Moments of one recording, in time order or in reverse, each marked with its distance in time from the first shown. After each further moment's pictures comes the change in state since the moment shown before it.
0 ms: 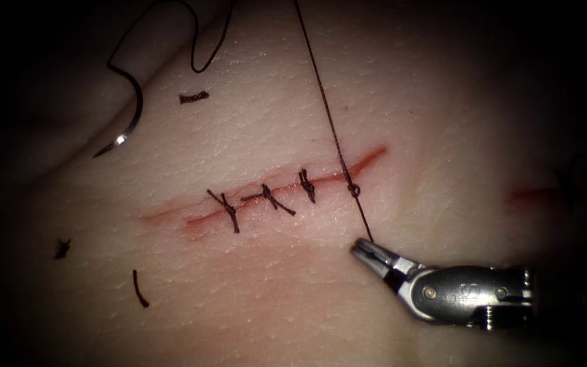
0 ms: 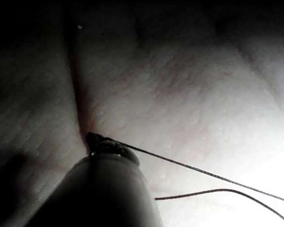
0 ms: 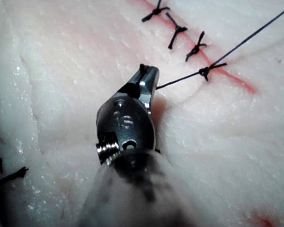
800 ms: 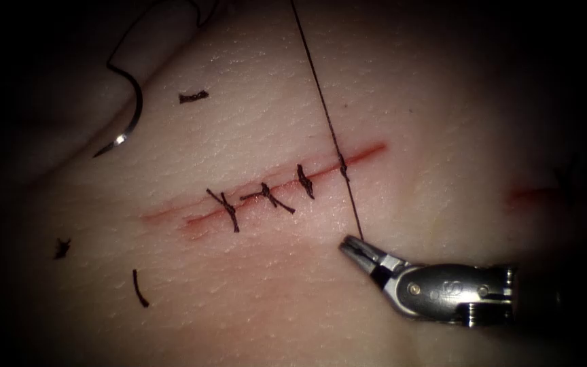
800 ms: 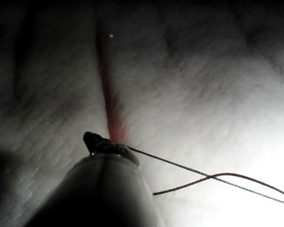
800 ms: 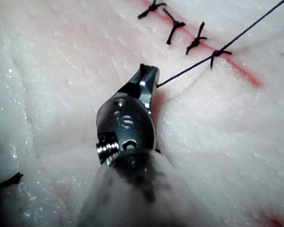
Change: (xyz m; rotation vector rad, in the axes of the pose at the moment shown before) right arm -0.003 -0.002 0.001 0.036 -0.033 -0.003; left arm 0.000 -0.005 0.002 0.064 -0.012 -0.003
